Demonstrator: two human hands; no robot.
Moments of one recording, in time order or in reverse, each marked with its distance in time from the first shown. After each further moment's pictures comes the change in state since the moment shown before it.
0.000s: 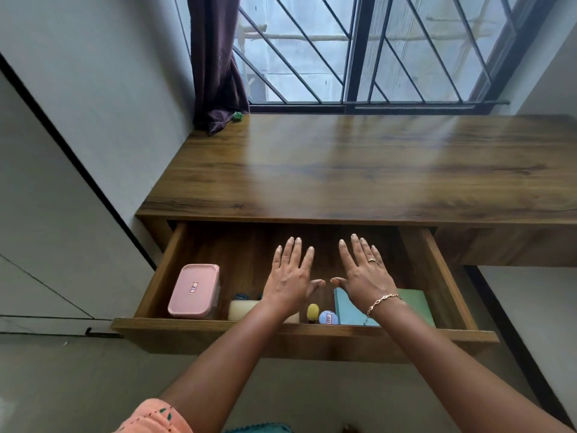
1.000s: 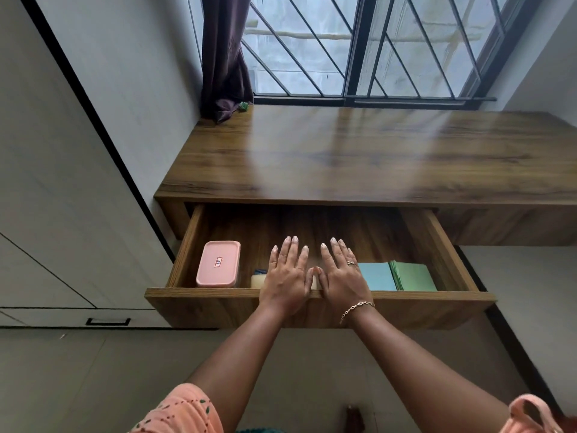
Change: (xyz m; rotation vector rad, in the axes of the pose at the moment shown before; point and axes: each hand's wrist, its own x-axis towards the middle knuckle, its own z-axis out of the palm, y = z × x) left_hand -0.055 -0.036 0.034 -0.137 0.218 0.042; right_hand -0.026 -0.084 0.047 0.205 0.260 0.012
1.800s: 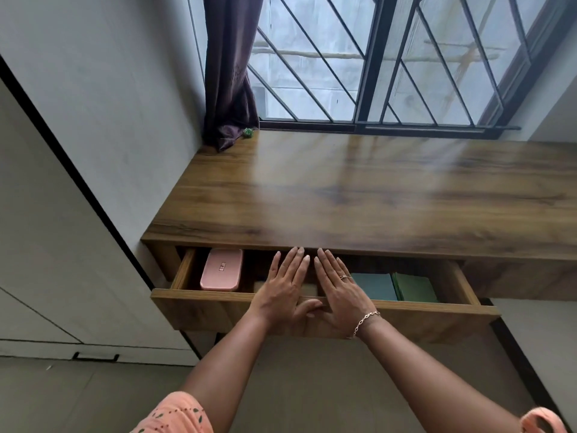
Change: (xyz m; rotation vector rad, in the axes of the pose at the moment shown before) left_hand 0.099 -0.056 0.008 0.117 0.056 0.181; right_hand 0.108 0.039 0.016 -0.166 0.026 -0.377
